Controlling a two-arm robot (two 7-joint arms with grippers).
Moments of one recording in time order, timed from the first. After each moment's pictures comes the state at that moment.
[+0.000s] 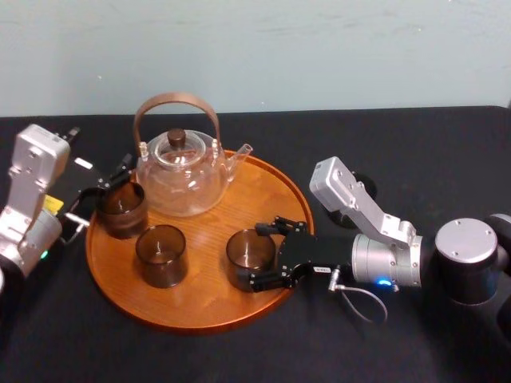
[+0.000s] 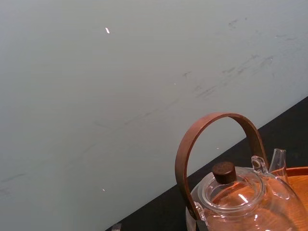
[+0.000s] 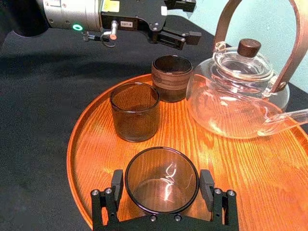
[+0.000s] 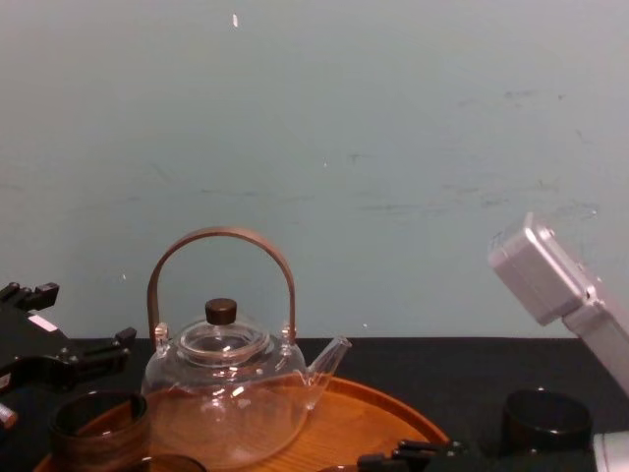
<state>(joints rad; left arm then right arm) -0.20 0.60 0.45 -1.41 -0.25 -0.12 0.03 0.39 0.49 -0.70 -1.36 0.35 0.10 0.69</state>
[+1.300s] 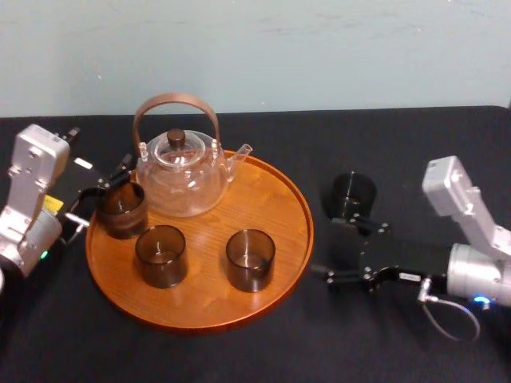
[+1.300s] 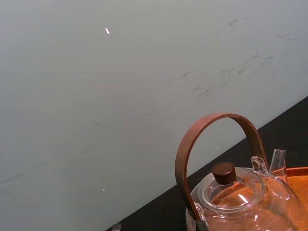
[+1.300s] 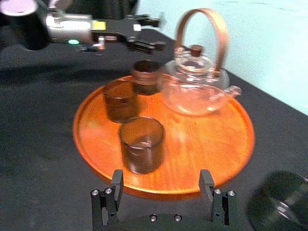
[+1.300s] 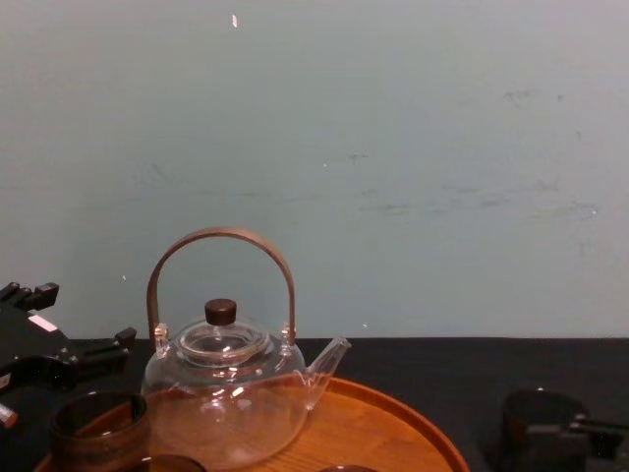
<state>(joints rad) -0.20 0.60 0.45 -1.41 -0.25 -0.12 0.03 0.16 0.74 -0.51 -1.61 0.50 0.06 0.67</state>
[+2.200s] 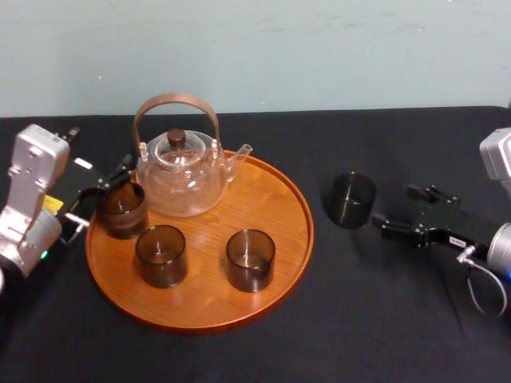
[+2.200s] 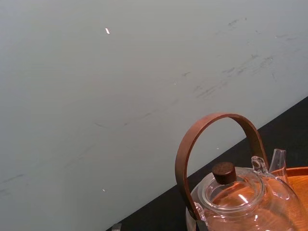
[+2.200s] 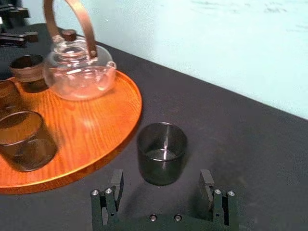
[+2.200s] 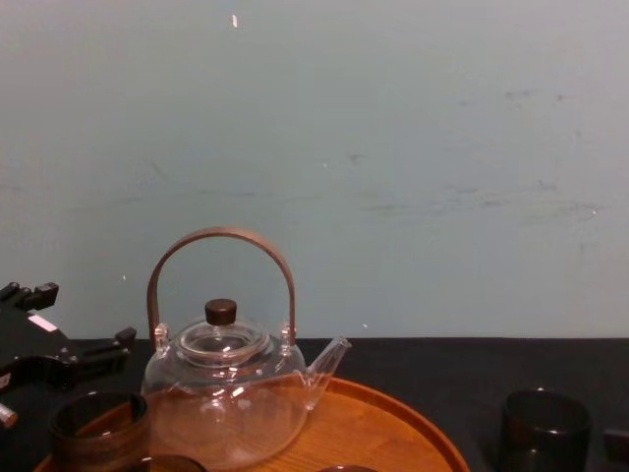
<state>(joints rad) -0.20 0.60 0.45 -1.41 -0.25 -0.12 0.03 0.08 0.70 -0.33 -1.56 0.52 0.17 0.43</state>
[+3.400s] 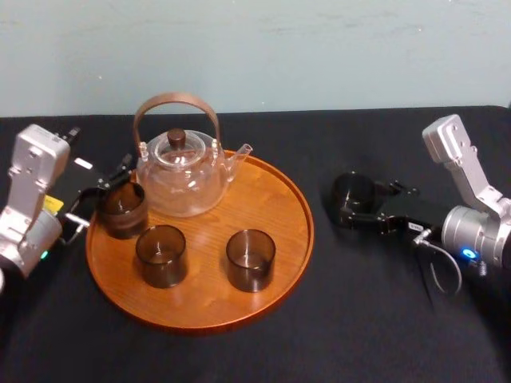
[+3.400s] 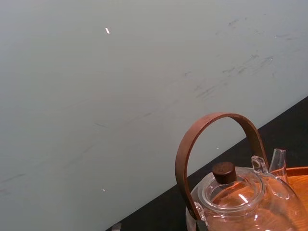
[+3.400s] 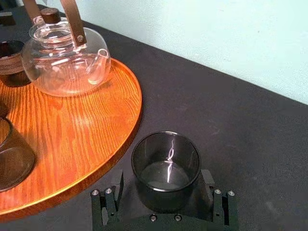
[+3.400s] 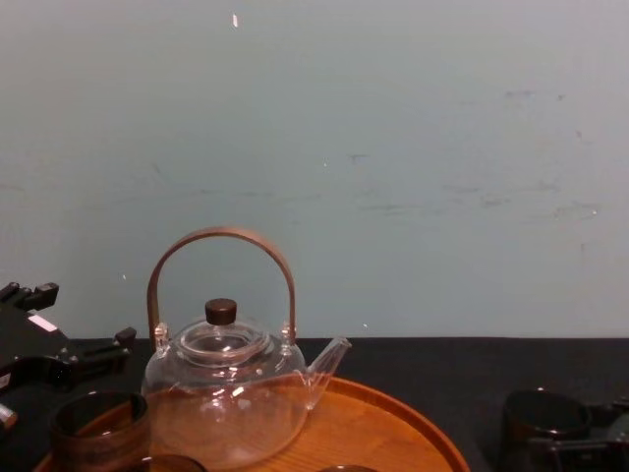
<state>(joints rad) -0.20 0.60 0.45 -1.41 -0.25 -0.12 0.03 0.28 0.55 -0.41 -1.35 0.41 0.25 0.47</state>
